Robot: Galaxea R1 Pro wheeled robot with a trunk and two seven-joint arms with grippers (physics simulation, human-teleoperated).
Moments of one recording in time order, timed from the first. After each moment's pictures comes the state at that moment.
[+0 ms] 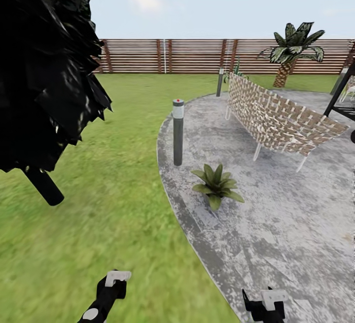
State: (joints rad) left arm -0.44 -0.01 0.11 -0.28 -0.14 -0.33 -0.01; right arm -0.21 -0.10 -0.01 -0.51 0.05 -0.44 0.00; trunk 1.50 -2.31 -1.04
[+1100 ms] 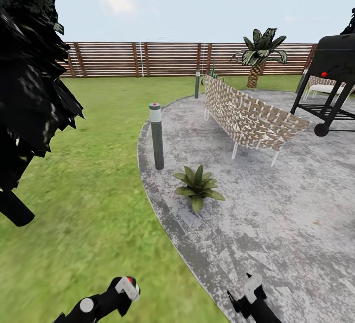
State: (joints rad) left arm -0.46 0.06 0.04 -0.32 -0.53 -0.30 -0.46; right arm -0.26 -0.11 0.07 -0.52 0.42 -0.43 0.08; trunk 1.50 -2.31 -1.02
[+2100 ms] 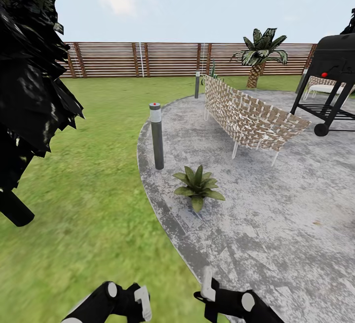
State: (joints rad) left arm -0.49 -0.04 0.01 -0.42 -0.95 -0.09 -0.73; right arm -0.41 0.02 0.09 -0.54 0.77 -0.42 0.66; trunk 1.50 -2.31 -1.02
